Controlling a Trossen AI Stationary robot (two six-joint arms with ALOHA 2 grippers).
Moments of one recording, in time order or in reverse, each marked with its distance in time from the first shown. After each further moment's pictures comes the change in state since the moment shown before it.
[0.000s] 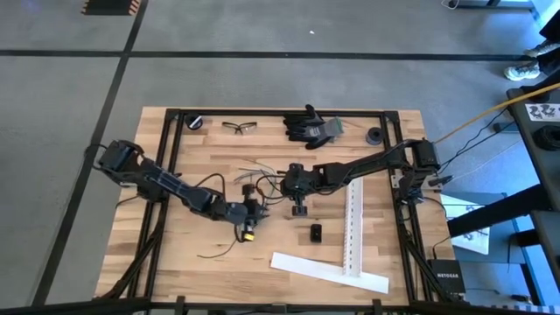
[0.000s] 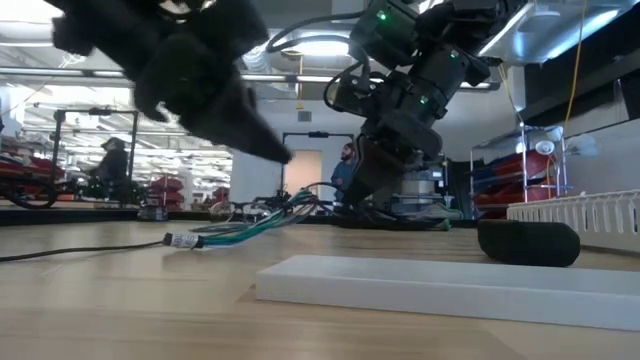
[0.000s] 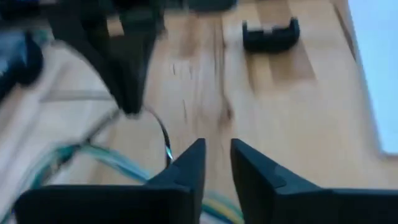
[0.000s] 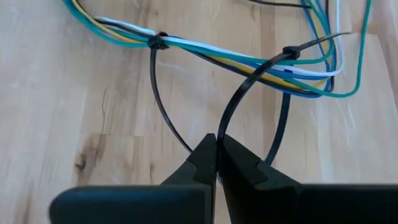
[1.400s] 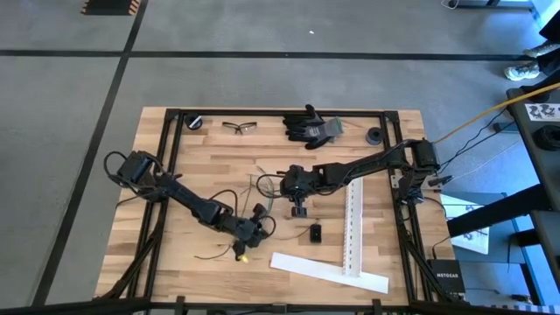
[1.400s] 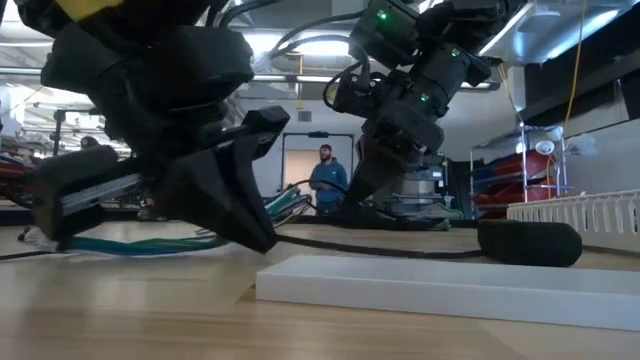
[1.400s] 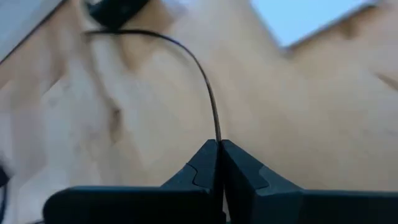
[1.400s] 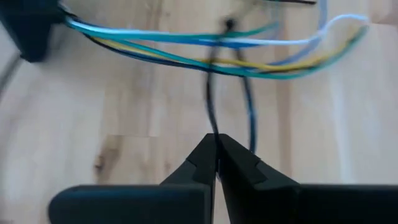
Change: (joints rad) left arm -0.071 0.210 0.054 0.040 0.175 0.484; right arm 0.002 0.000 0.000 -0.002 -0.042 0.055
